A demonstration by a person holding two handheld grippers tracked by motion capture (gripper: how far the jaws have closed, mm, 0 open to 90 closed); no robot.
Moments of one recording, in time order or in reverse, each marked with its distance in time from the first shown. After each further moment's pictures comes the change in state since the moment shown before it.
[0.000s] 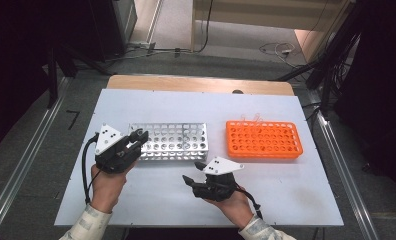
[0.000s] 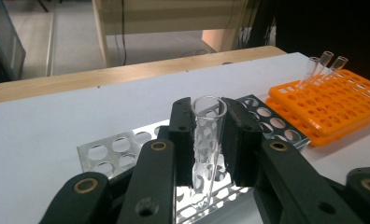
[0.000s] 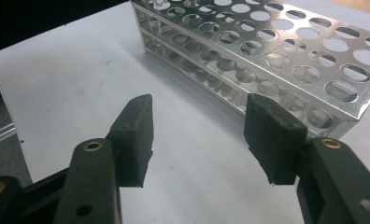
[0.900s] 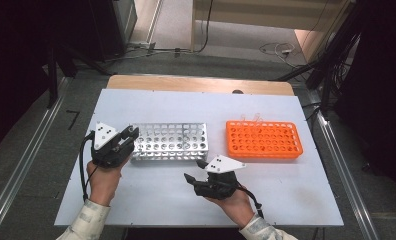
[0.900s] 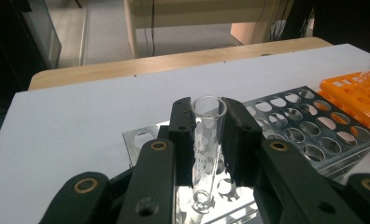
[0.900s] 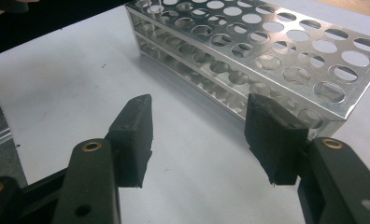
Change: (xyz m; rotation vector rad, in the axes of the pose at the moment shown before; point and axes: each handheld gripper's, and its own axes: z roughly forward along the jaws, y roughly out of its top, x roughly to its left) left arm 0.023 -0.014 0.015 0.022 0.111 0.001; right arm -0.004 0.001 -0.002 -0.007 -0.007 0.008
